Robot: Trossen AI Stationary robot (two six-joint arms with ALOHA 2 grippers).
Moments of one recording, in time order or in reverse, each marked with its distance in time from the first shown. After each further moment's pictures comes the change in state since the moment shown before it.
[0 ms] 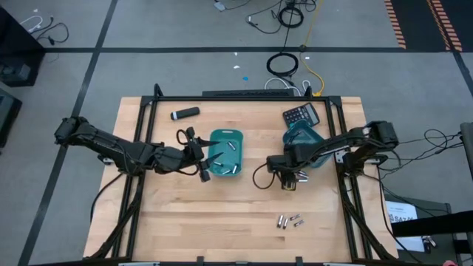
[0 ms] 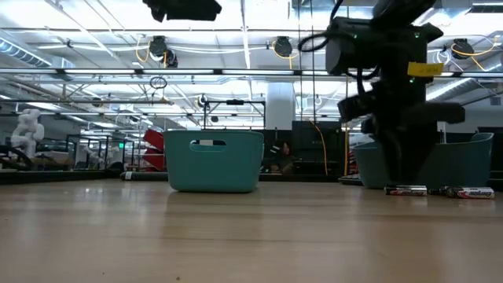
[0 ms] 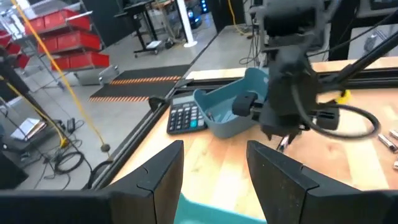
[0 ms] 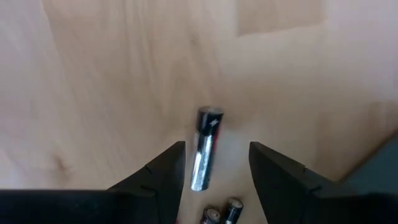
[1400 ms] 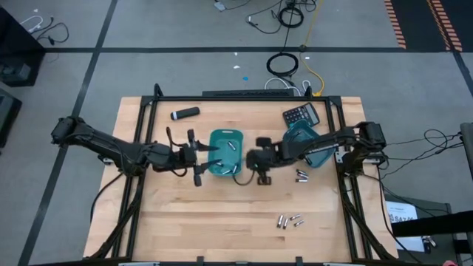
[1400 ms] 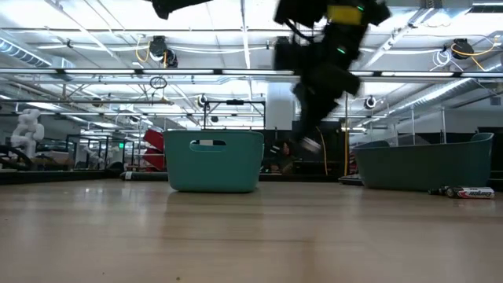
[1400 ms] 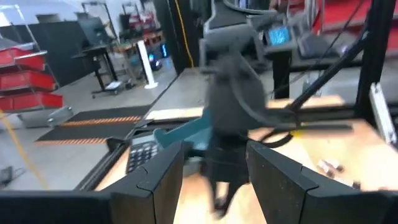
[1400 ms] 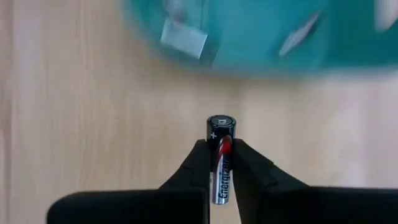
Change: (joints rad) left arm 0.009 -0.073 -0.131 0.268 0.212 0.084; right arm -0.017 0.125 0.296 0.192 0.147 -0.234
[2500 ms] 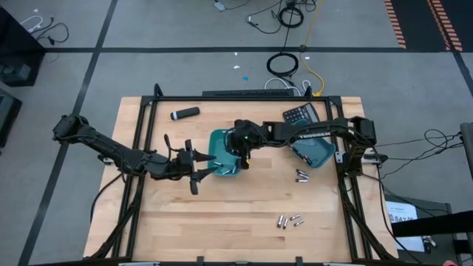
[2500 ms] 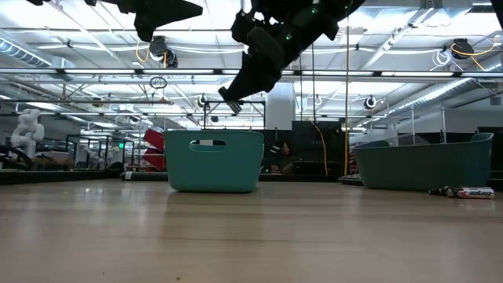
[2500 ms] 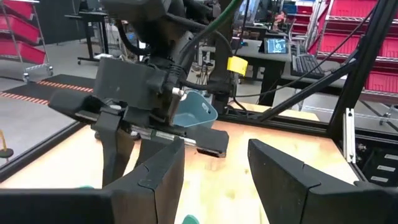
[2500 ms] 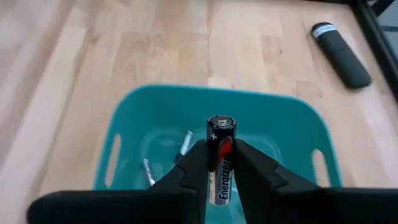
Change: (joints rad) left arm -0.107 0.000 -0.122 0.108 -0.098 -0.280; right arm -0.164 0.076 0.158 0.365 -0.248 -0.132
